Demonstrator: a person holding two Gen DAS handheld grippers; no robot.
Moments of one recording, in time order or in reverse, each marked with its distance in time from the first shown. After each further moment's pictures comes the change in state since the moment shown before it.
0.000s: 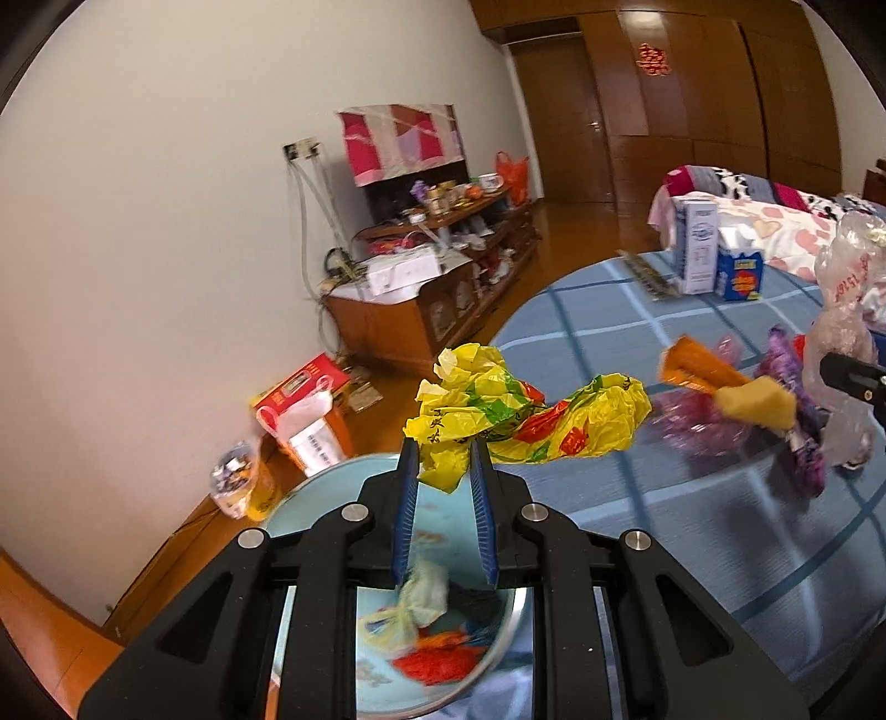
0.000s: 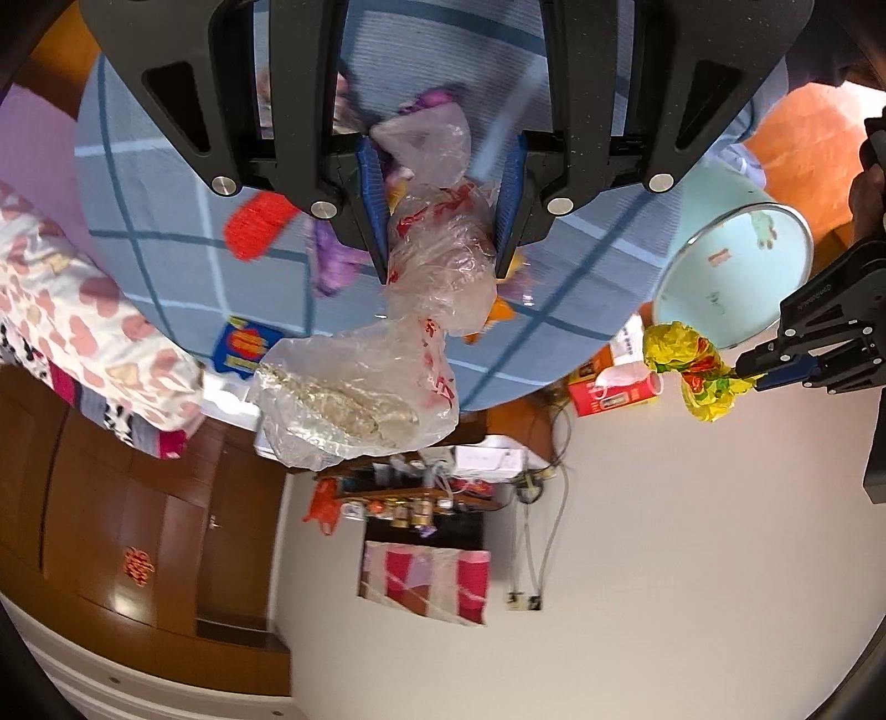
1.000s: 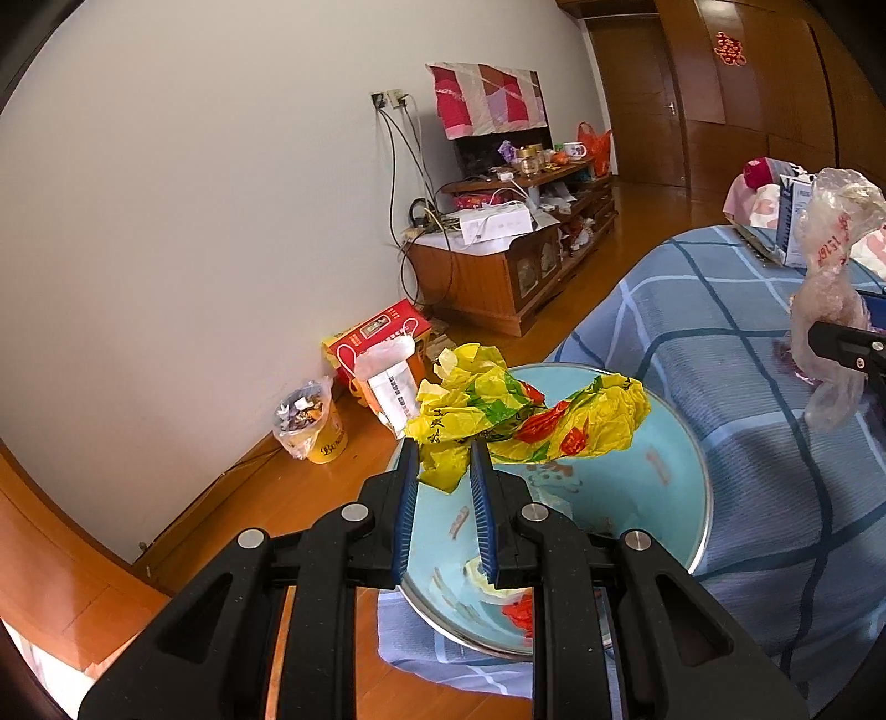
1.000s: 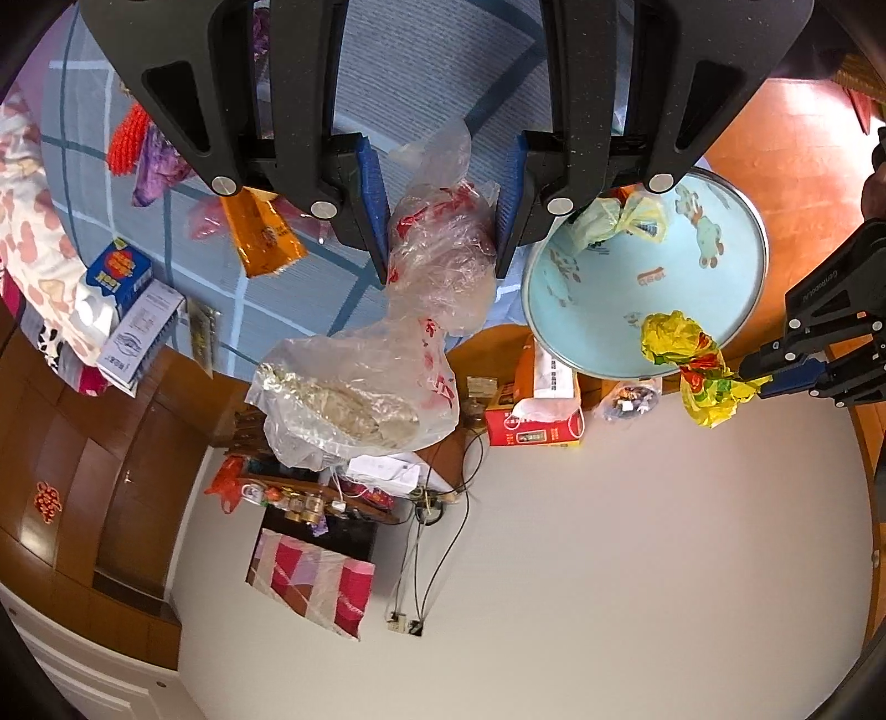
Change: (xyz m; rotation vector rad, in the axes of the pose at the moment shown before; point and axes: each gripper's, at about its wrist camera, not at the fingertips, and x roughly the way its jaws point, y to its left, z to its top) left arm 0.006 0.094 -0.057 -0.091 0.087 0.146; right arm 0.049 0.119 0.027 -0.202 0.051 0.133
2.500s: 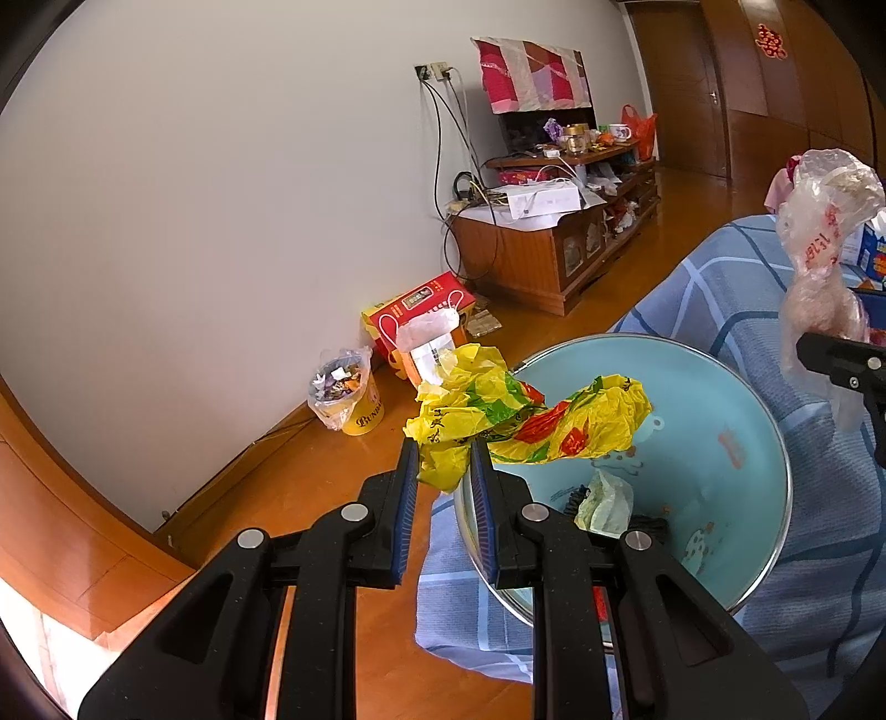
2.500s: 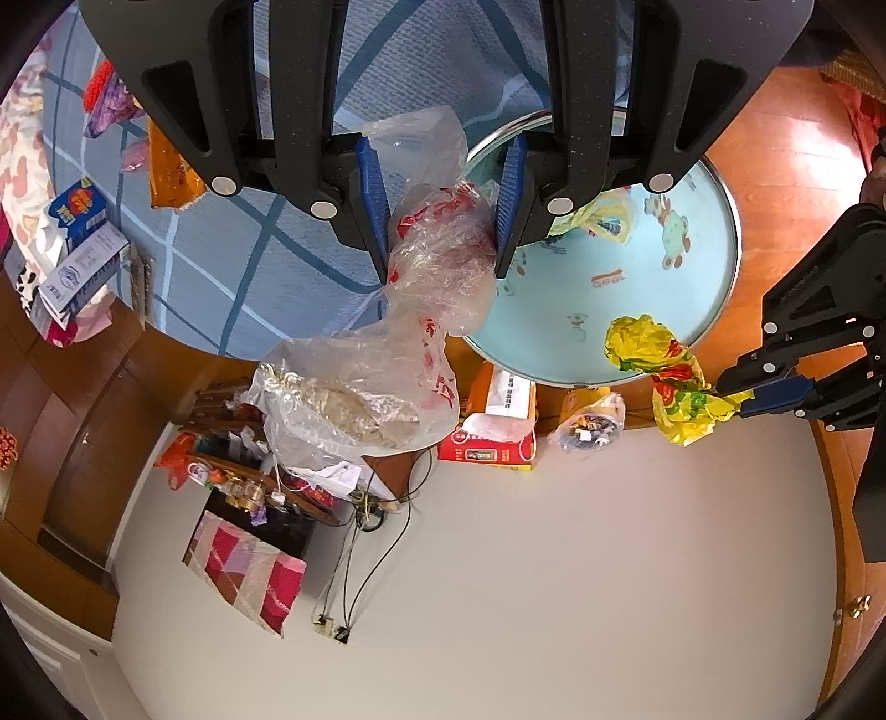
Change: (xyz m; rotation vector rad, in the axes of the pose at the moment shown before) left arm 0.023 0.030 -0.011 -0.045 0.062 0.089; right arm 0.036 0.063 0.027 -0.137 0.047 0.070
